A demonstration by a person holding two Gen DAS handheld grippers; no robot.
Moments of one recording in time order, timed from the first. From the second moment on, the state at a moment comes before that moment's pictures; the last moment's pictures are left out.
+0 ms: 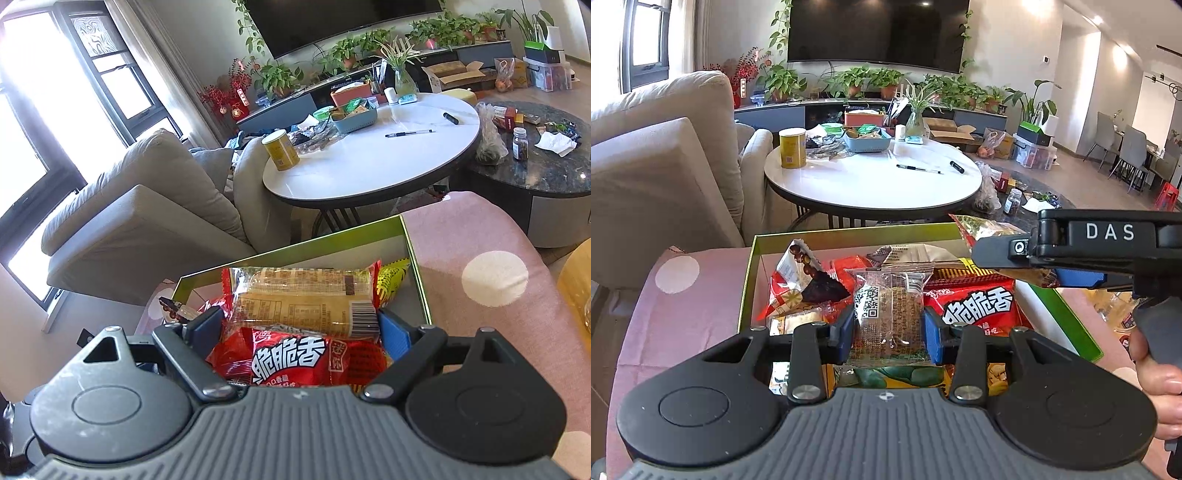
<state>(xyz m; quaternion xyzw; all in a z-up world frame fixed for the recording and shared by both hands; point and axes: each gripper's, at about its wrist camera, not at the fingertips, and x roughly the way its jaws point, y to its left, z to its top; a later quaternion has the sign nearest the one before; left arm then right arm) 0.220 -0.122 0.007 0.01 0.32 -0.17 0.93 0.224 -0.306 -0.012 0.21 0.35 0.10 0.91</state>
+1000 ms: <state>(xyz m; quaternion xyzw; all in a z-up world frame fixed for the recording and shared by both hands) 0.194 -0.118 0.019 0.02 0.29 -0.16 0.94 0.208 -0.302 0.000 0.19 0.32 0.11 0.92</state>
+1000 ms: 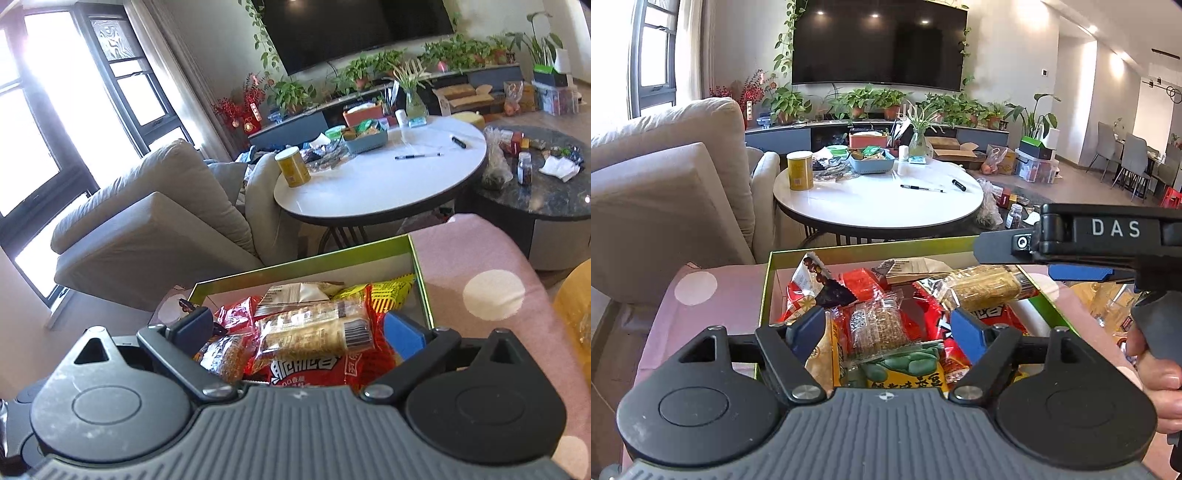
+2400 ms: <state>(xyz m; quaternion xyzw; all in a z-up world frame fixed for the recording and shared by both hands) 0.071 -0.073 0.033 0.02 0.24 -0.06 0.97 0.083 -0.275 0.013 0.12 0.27 0.10 0.95</state>
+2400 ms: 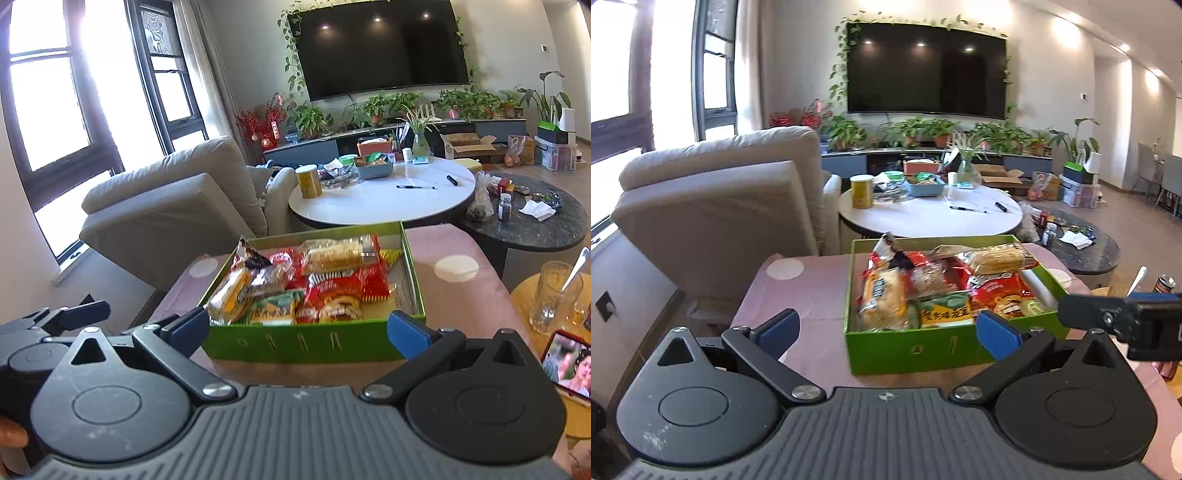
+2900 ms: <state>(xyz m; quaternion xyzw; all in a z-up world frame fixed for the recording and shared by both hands) 0.048 -0.037 0.014 -0.02 0.26 -0.03 0.96 0.061 -0.246 -0.006 0.08 0.28 0.12 0.95</state>
